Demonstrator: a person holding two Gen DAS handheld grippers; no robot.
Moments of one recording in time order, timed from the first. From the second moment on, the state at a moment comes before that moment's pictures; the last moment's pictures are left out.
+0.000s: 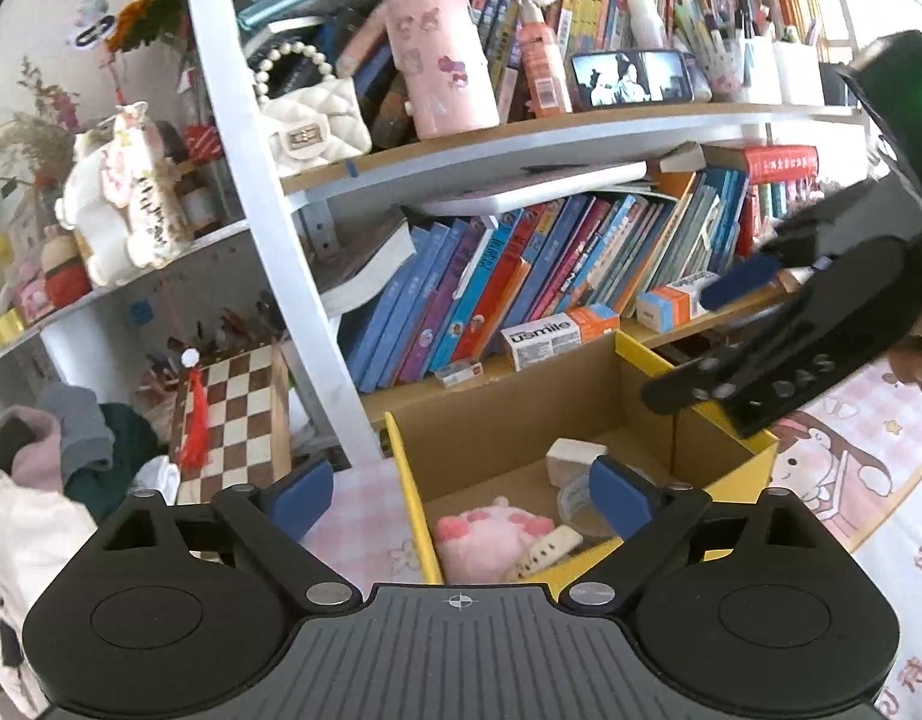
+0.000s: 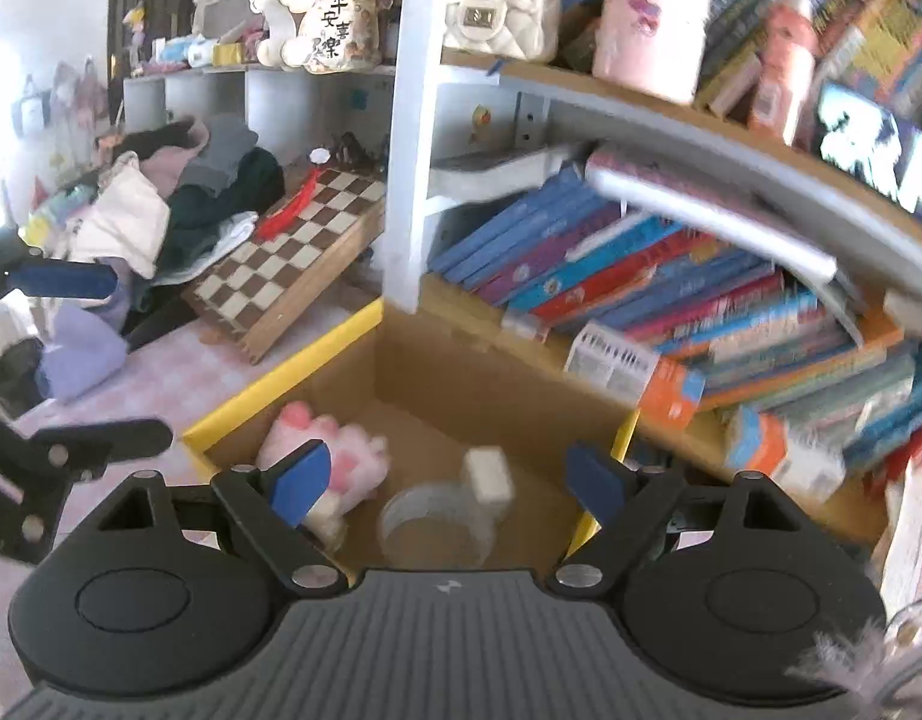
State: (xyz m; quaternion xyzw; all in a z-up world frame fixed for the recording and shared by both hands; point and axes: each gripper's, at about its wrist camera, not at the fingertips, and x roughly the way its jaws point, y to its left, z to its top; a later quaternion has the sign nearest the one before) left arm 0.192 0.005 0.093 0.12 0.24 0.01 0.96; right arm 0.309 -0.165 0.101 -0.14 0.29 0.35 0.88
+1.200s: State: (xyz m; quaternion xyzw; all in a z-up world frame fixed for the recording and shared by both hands) left arm 0.069 0.023 0.050 0.08 0.29 -0.06 0.95; right arm 0.115 -0.200 0.041 -0.12 0.36 0.21 0.90
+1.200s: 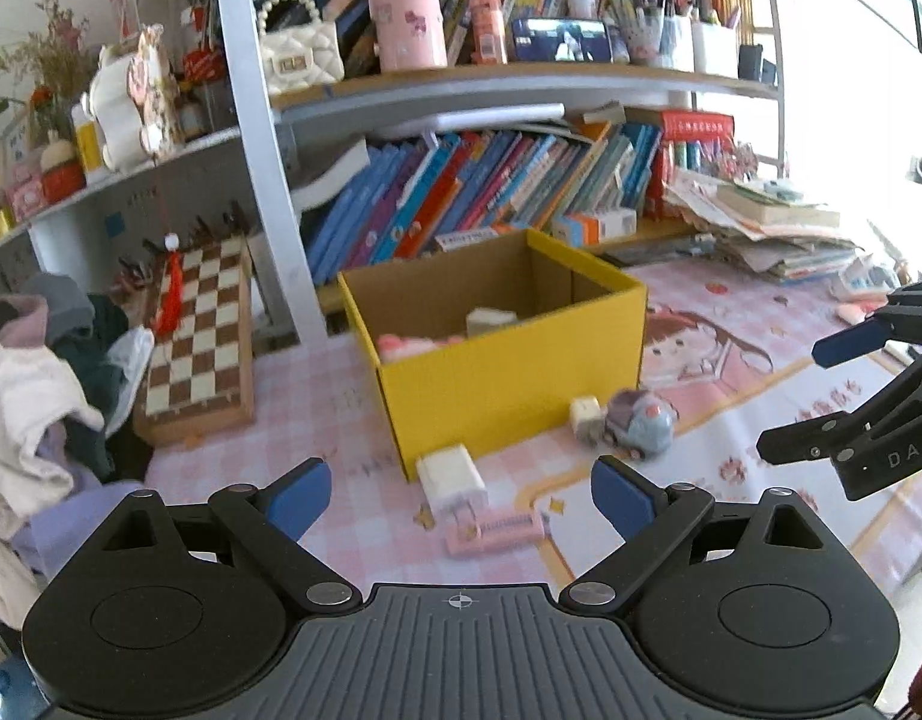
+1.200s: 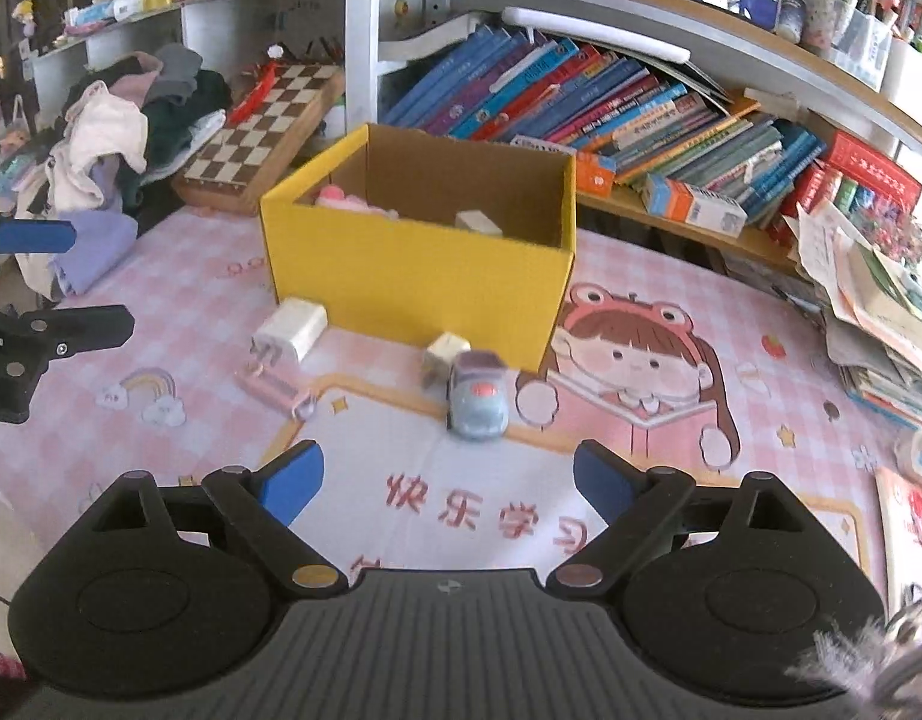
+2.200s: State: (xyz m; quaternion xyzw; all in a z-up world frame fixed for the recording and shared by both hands) left arm 0.033 0.002 0.000 0.09 0.35 -0.08 0.93; right arm 0.050 -0.186 -0.007 -0.13 0.37 0.16 0.90
